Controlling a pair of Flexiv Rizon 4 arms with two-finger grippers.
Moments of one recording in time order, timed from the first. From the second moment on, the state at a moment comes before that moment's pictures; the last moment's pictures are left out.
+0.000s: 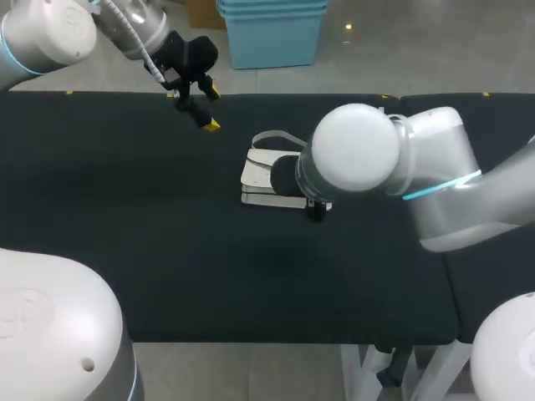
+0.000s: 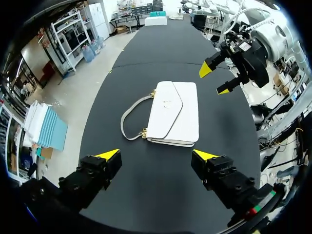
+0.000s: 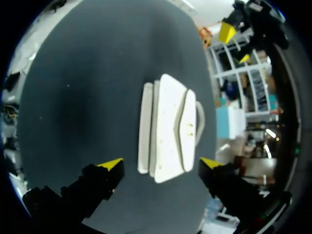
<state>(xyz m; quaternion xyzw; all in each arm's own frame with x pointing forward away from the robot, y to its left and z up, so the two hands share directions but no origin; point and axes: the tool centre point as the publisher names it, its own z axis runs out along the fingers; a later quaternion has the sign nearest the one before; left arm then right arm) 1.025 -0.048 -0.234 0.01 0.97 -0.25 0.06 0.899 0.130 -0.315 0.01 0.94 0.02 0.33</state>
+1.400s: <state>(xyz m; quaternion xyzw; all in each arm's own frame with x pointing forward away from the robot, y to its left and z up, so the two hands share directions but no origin) 1.011 -0.083 -0.267 0.17 0.95 -0.26 0.05 0.937 0.111 -0.368 0.04 0.93 0.03 0.36</state>
